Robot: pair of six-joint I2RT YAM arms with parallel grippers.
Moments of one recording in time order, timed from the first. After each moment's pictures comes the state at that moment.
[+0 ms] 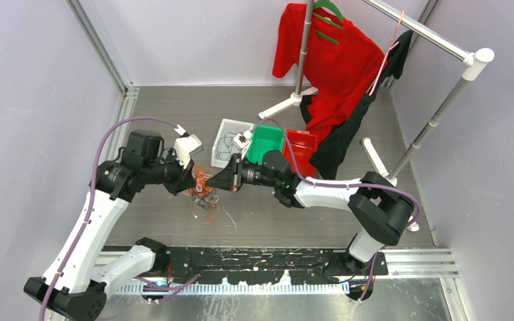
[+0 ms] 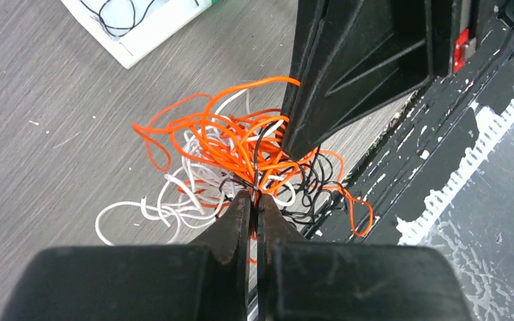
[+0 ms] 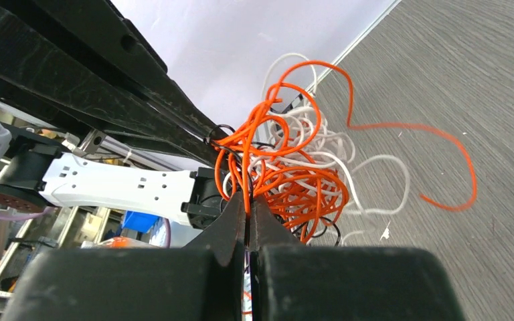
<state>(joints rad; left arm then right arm) -0.35 0.94 1.15 -1.07 0.44 0.32 0.93 1.61 0.82 0.82 -0.48 0.87</state>
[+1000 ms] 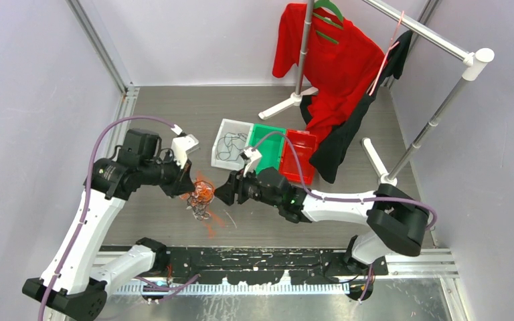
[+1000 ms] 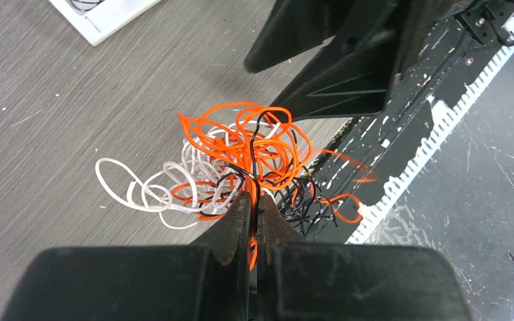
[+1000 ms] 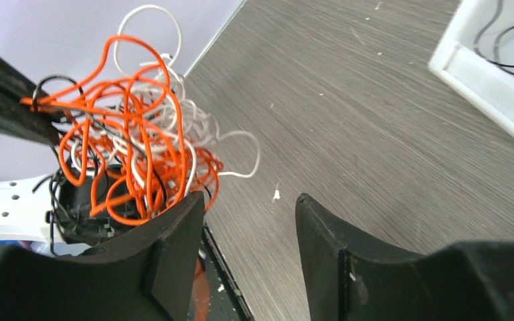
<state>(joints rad) -0.35 0.95 1.23 -1.18 0.50 0.26 1.06 1.49 0.74 0.57 -0.04 0.64</state>
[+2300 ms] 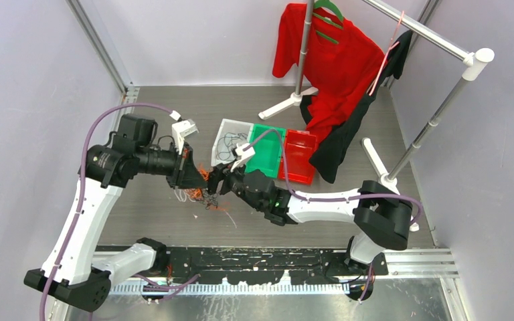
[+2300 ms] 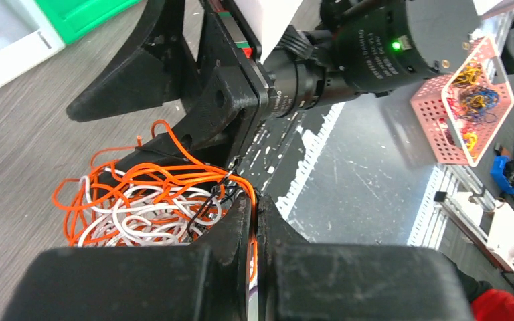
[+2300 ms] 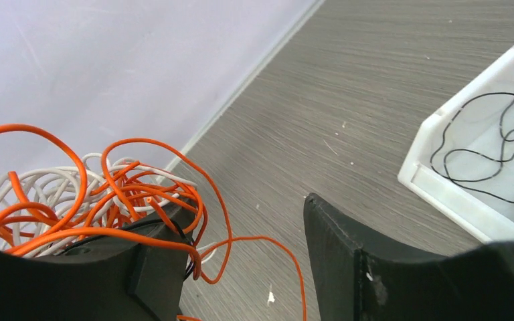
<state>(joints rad) -0.34 1.05 1.40 -1.21 0.79 0.10 1.17 1.59 0.89 0.66 0.35 0.50</state>
